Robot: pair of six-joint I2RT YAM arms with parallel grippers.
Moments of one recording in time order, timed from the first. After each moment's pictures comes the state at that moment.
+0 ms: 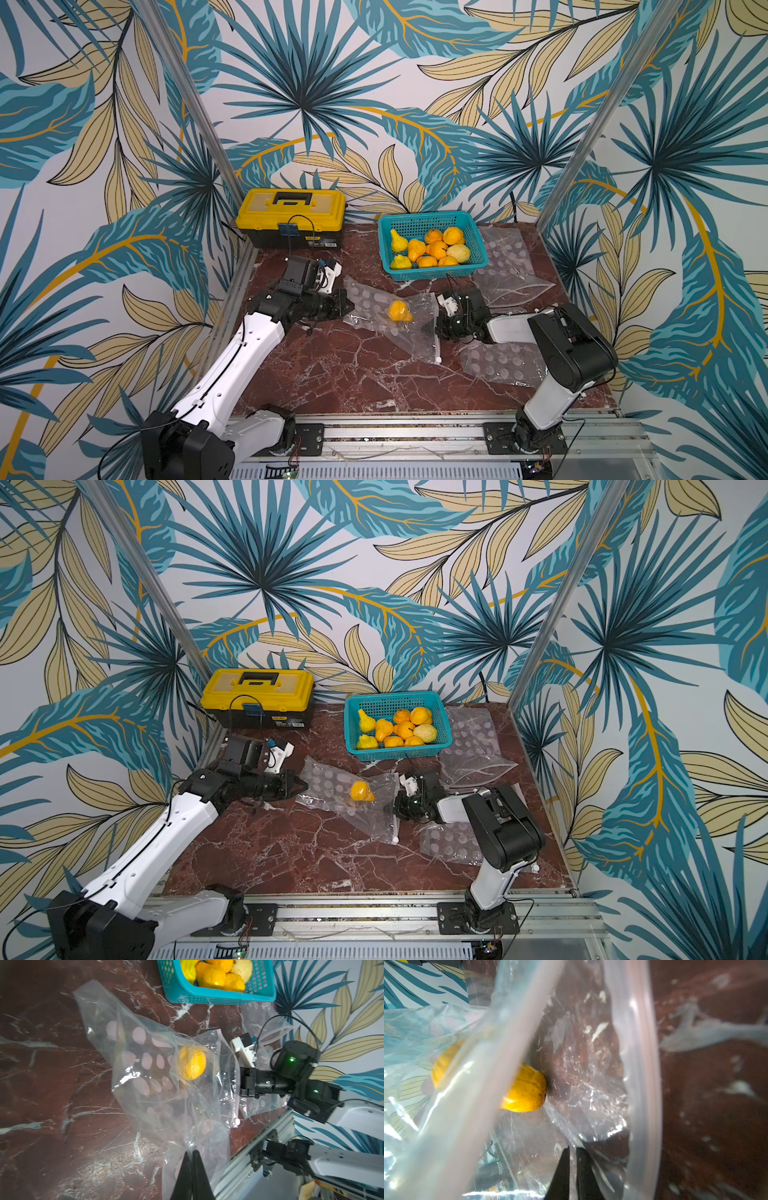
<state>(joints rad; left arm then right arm) -0.28 1.15 1.02 -0.78 0.45 -0.44 0.34 1.74 0.65 0.20 -0.64 0.72</state>
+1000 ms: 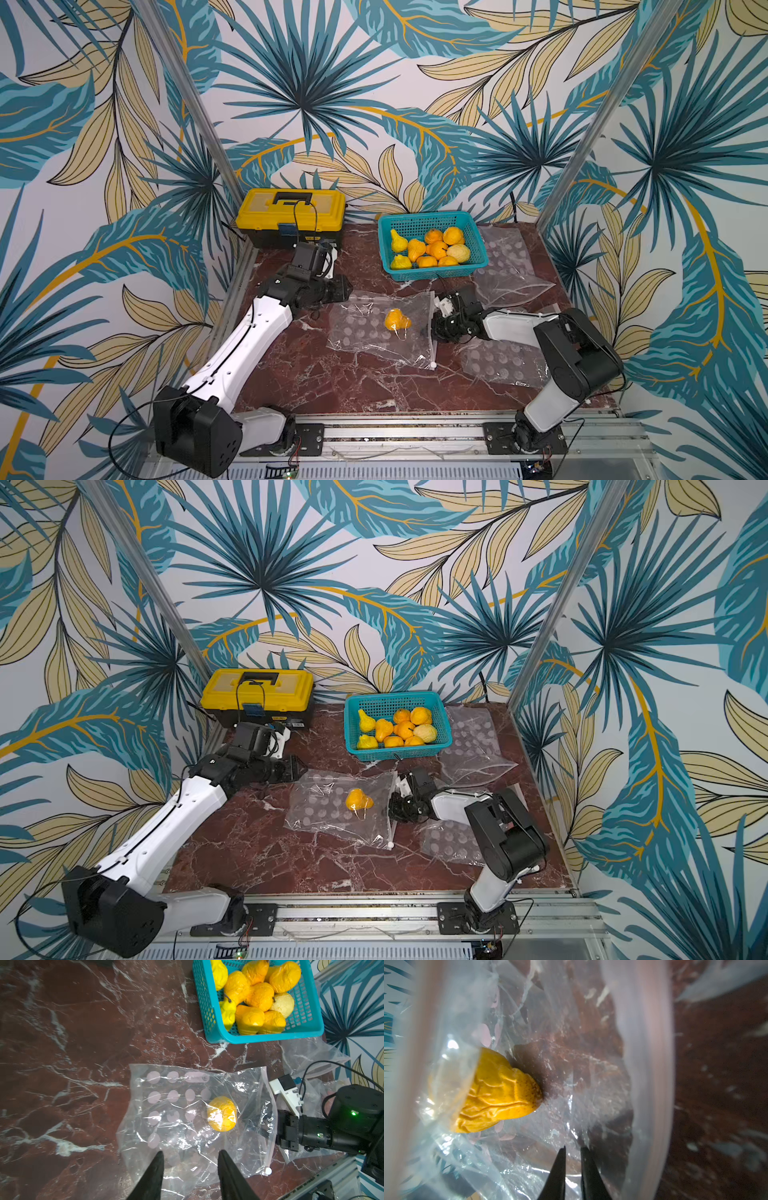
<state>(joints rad) -0.34 1.30 1.16 -0.75 0.22 -0.44 0.43 1.68 0.74 -0.09 -0.50 0.70</state>
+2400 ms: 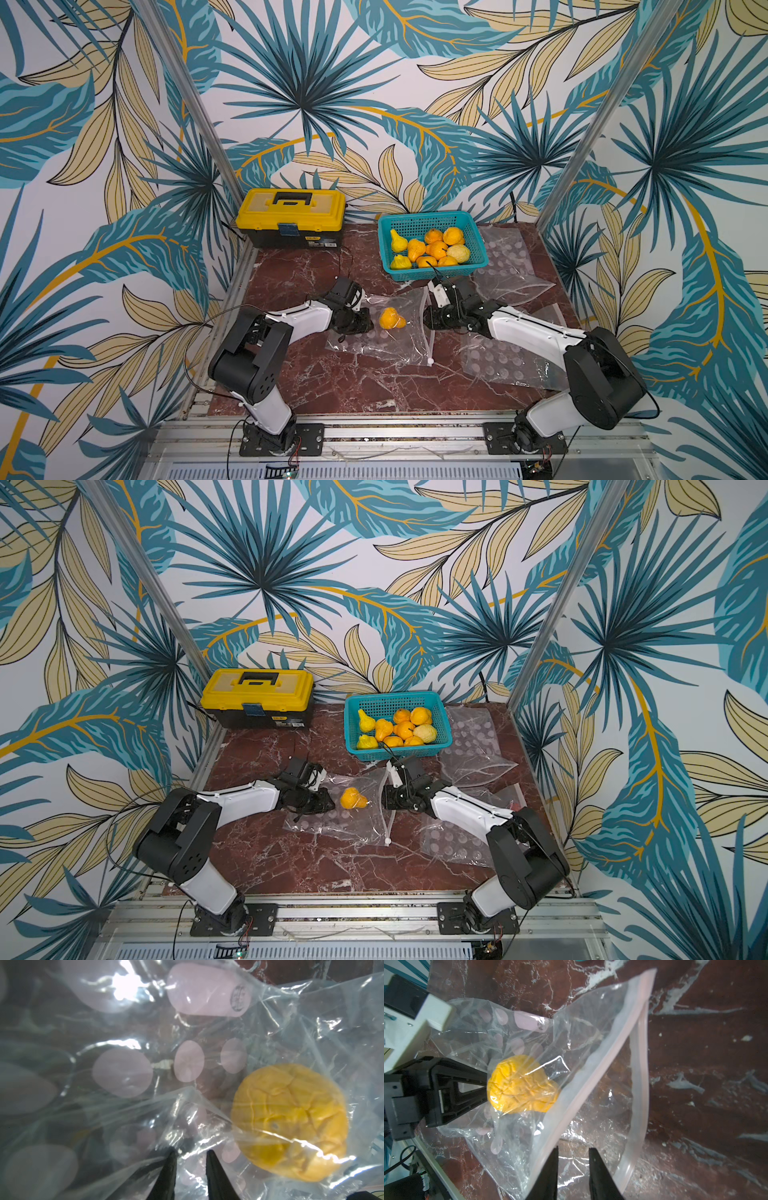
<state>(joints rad) -0.43 1.67 0.85 -0.27 0.36 -0.50 0.53 1.51 0.84 -0.22 -0.23 0.43</state>
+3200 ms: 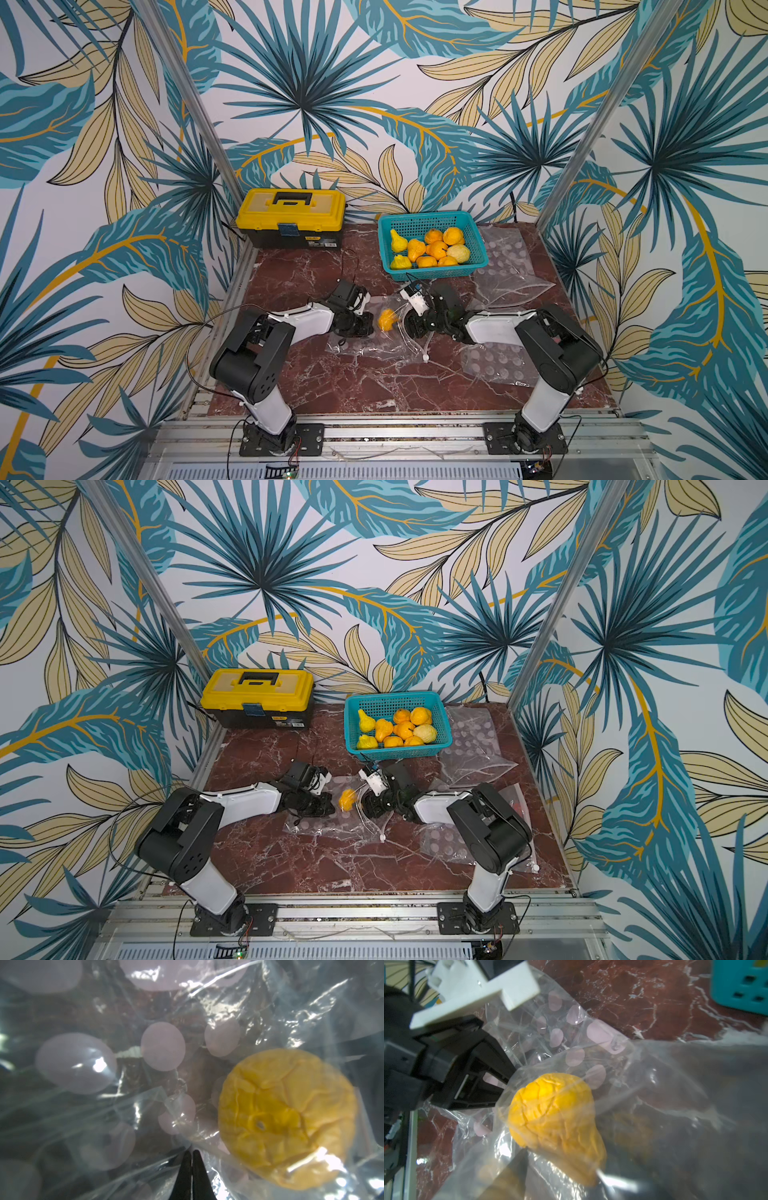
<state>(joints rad) -0.44 1.69 0.85 -0.28 0.40 -0.41 0.58 1.80 0.79 0.31 -0.46 0.09</state>
